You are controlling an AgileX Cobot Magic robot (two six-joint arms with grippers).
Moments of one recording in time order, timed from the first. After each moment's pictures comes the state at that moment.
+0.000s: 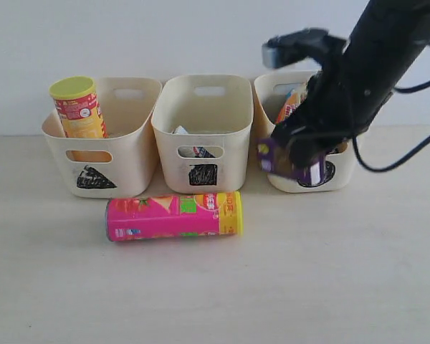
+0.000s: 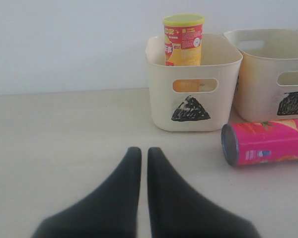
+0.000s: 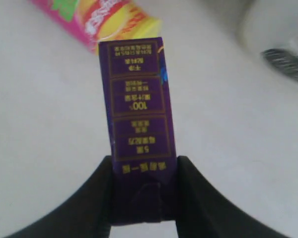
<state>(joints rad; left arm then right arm) -0.02 0.00 0.00 -0.04 0.23 0.10 0.42 1.66 -1.44 0.15 1.05 -0.30</state>
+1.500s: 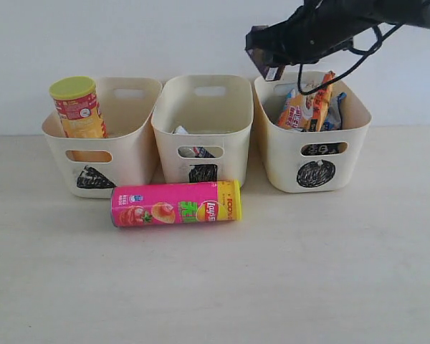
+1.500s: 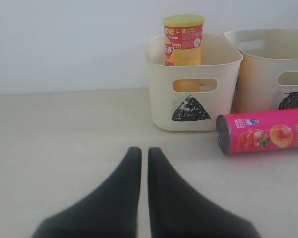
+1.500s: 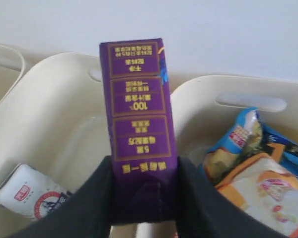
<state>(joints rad) -0.02 0.00 0.00 -0.04 0.23 0.10 0.30 2.05 -1.85 0.28 0.49 -0.15</state>
